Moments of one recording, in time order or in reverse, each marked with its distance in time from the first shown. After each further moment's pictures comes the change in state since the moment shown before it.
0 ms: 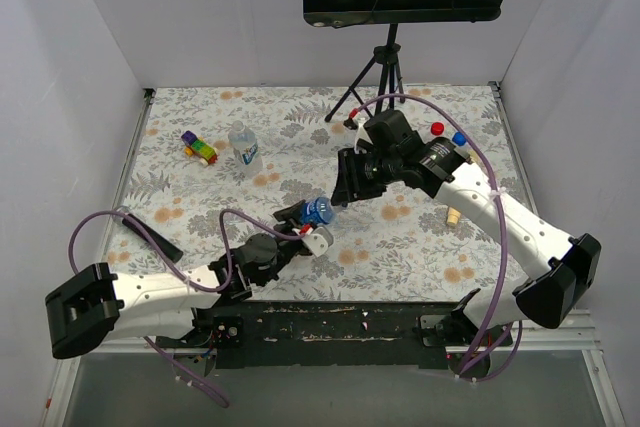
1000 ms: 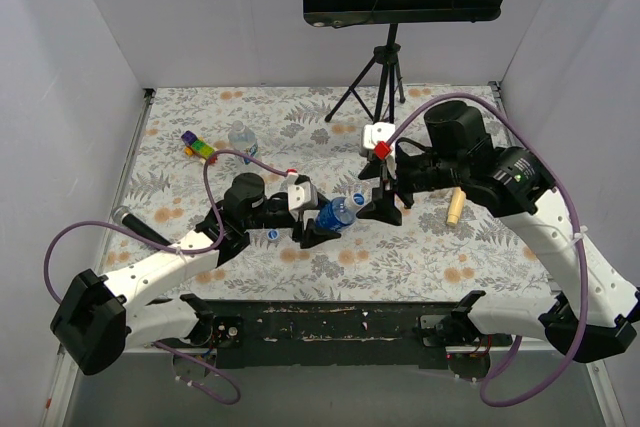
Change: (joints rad) left arm 0.394 0.066 0.313 -0.288 1.120 -0.423; right arm -0.006 -0.223 0.183 -0.139 -0.290 -0.912
